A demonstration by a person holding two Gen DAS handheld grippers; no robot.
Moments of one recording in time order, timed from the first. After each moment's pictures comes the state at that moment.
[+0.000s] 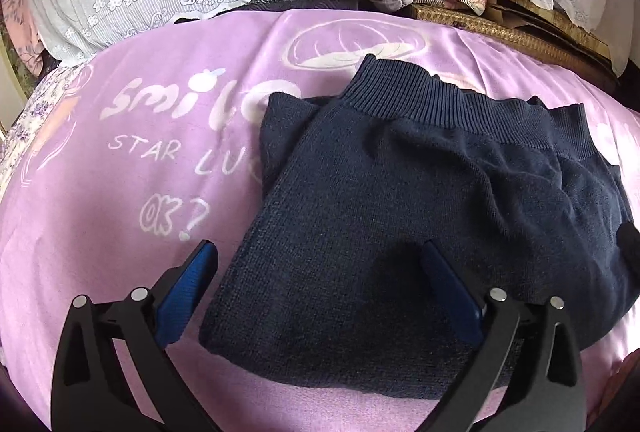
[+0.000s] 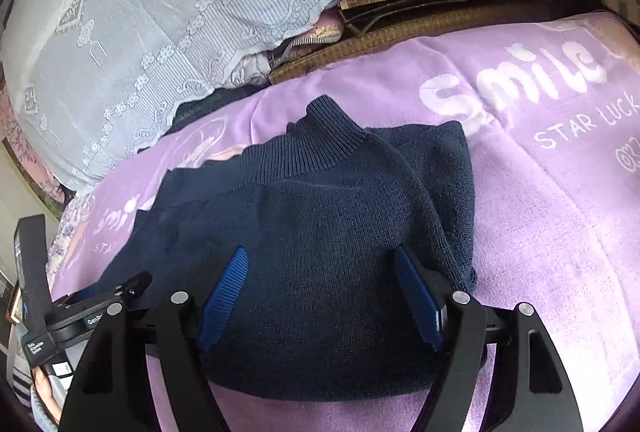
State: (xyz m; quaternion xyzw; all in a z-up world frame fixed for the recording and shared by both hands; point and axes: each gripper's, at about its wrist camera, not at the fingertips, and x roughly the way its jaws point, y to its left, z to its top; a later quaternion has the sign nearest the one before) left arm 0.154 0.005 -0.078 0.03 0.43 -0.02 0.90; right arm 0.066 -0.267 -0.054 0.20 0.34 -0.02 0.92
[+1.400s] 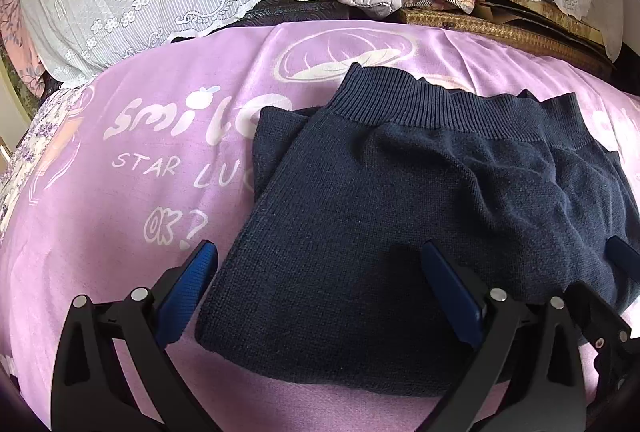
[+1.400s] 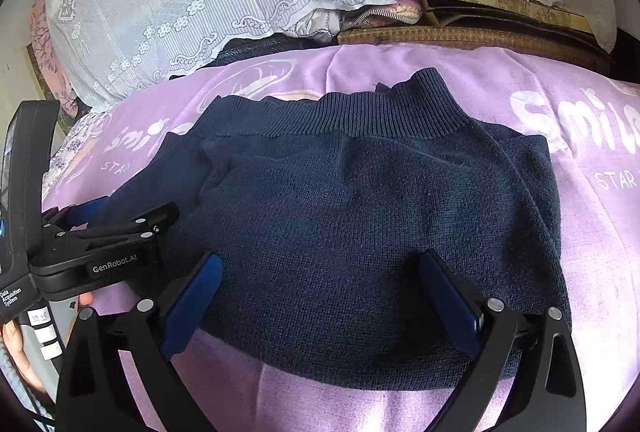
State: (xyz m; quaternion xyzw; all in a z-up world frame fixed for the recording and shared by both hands) left arm 0.148 -0.002 -0.076 0.06 0.41 -0.02 0.91; right arm 0.082 -0.200 -0.062 0.08 0.39 0.05 0.91
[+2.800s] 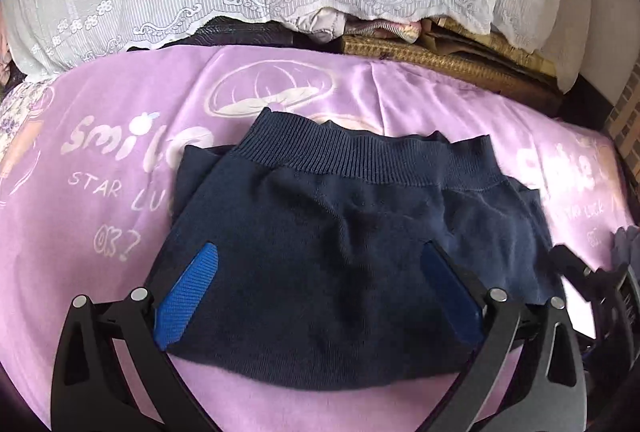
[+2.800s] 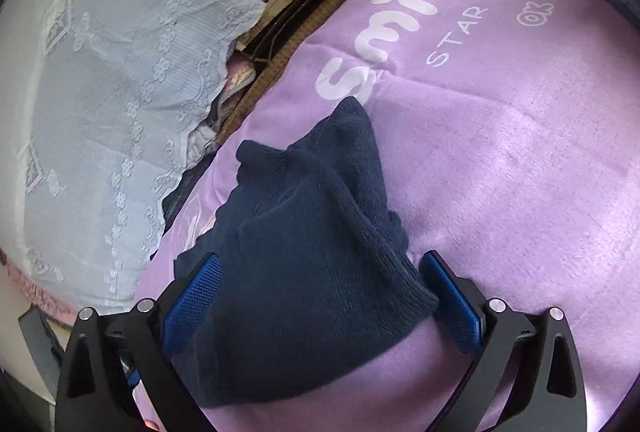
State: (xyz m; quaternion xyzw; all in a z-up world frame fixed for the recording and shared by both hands) left arm 0.145 -0.044 -0.039 0.00 0.41 -0.10 0.91; right arm 0.046 -0.306 -0.076 0.43 0.29 -0.12 0.85
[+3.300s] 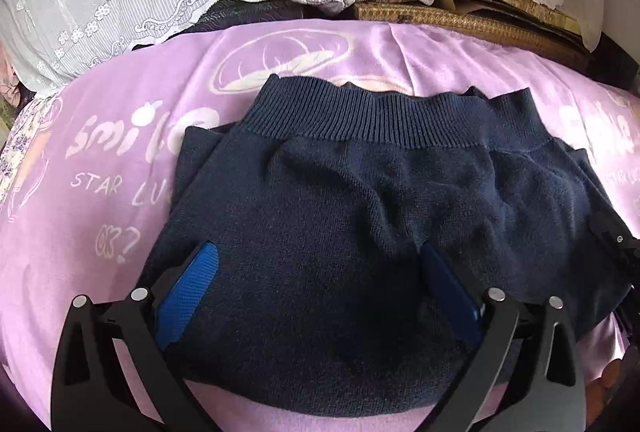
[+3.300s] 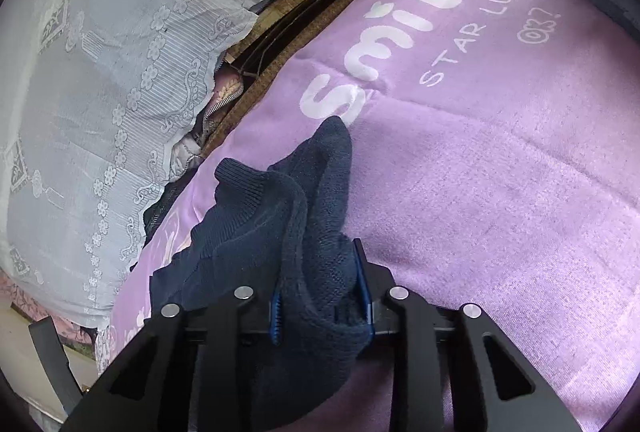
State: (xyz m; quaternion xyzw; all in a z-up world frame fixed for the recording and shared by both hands) left arm 0.152 -0.053 -0.064 0.06 0.42 -0.06 0.90; right arm 0.047 -0.316 -0.082 0.39 0.27 -0.12 0.87
